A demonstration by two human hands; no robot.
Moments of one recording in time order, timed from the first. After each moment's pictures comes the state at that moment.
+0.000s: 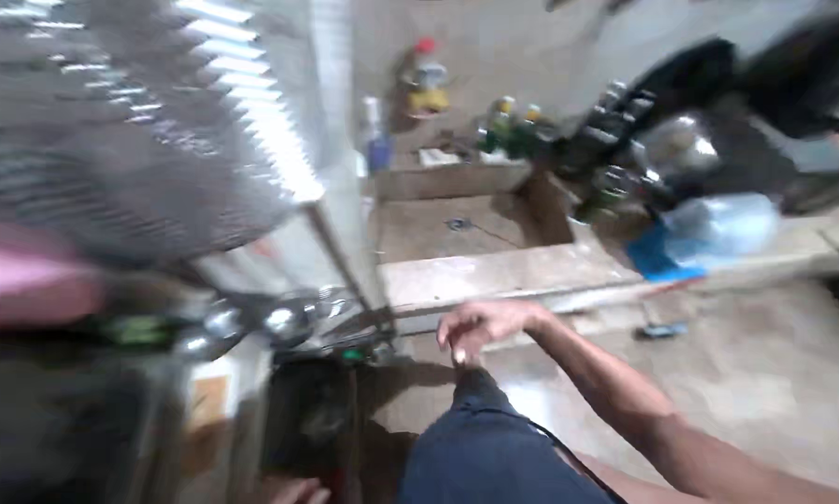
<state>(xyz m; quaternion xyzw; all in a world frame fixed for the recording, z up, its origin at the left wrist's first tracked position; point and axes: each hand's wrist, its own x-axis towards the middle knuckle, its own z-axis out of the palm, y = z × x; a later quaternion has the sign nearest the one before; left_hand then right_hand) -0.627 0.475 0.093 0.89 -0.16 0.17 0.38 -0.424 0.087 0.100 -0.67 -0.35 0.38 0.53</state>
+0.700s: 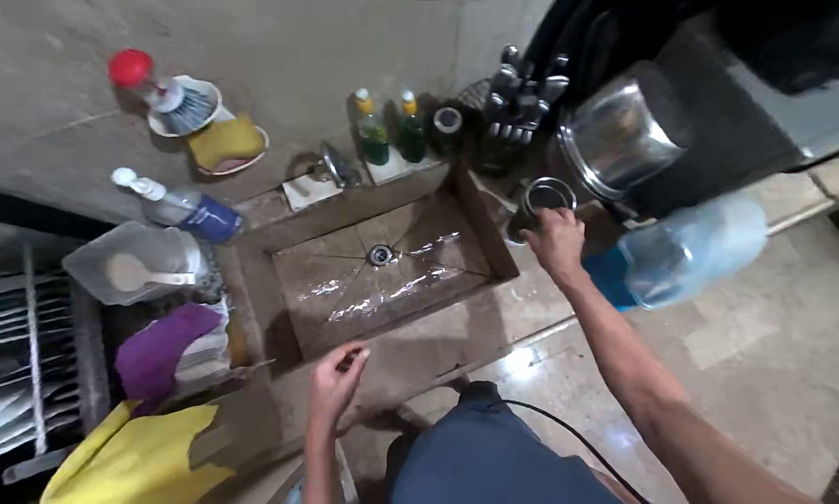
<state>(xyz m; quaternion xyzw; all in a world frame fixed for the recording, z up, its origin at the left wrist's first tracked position) -0.209 0.143 -0.026 0.88 -0.12 -0.12 0.44 -0.197 -0.346 -0.022 -0.96 0.21 -0.12 0.14</state>
